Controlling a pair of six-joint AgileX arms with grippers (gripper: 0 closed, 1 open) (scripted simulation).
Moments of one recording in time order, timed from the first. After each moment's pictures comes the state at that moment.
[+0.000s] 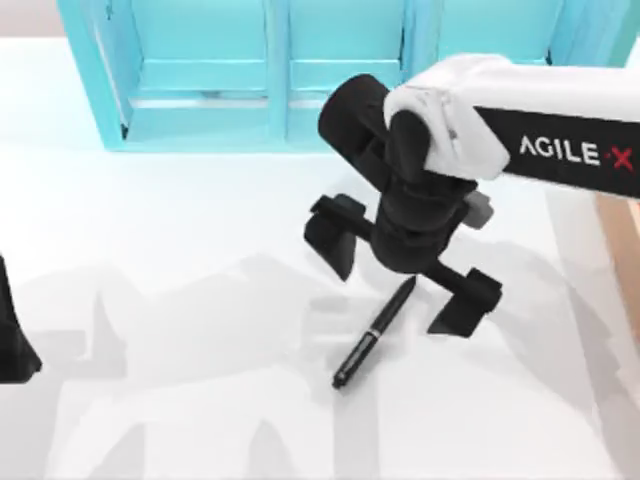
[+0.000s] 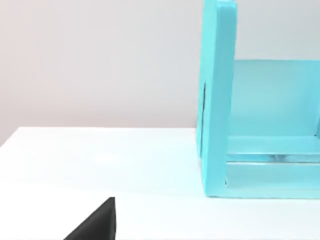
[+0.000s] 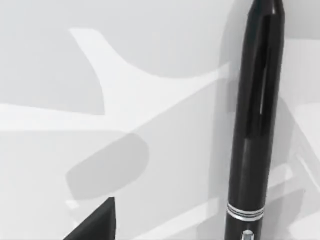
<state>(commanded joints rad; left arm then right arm) 0.00 0.00 0.00 0.00 0.00 0.00 0.68 2.12 1.58 -0.95 -0.02 1.30</state>
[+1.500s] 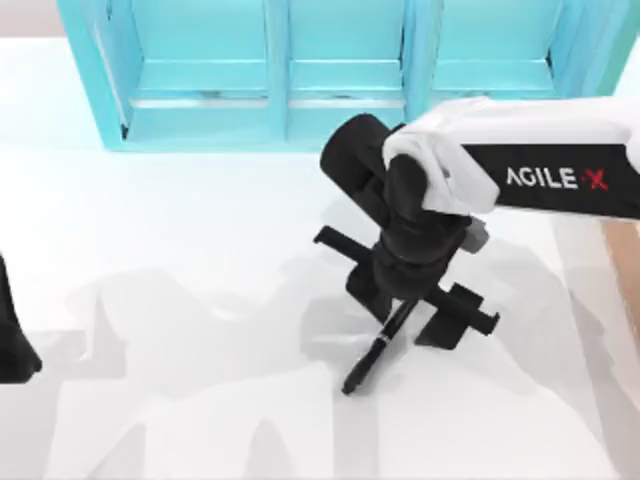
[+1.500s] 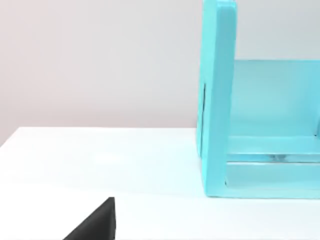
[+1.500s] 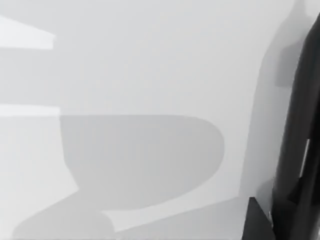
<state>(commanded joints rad) 0.00 0.00 0.00 0.00 0.00 0.00 0.68 2.23 1.48 -0.74 -0.02 1.30</state>
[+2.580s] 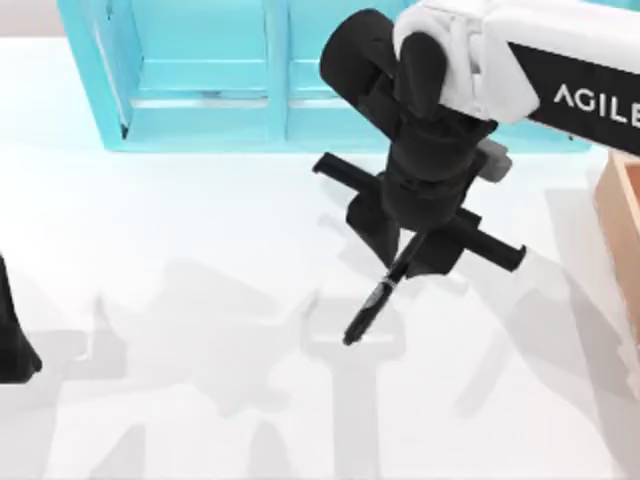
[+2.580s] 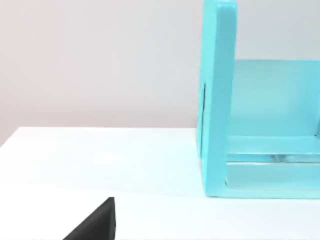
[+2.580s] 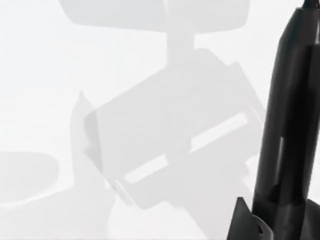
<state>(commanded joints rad) 0.00 0.00 0.00 0.00 0.00 0.00 0.68 2.05 1.73 -1.18 0.00 1.26</state>
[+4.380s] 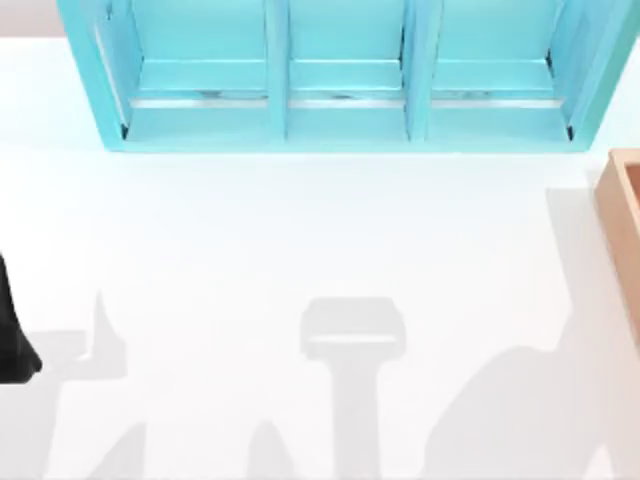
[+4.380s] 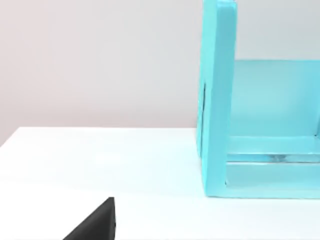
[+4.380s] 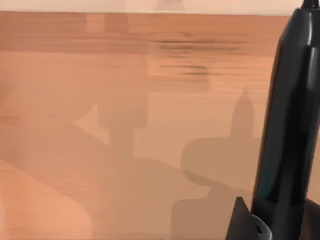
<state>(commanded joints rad) 0.00 0.00 0.00 0.00 0.00 0.00 -0.51 1.83 1.53 -1.23 -0.02 1.06</state>
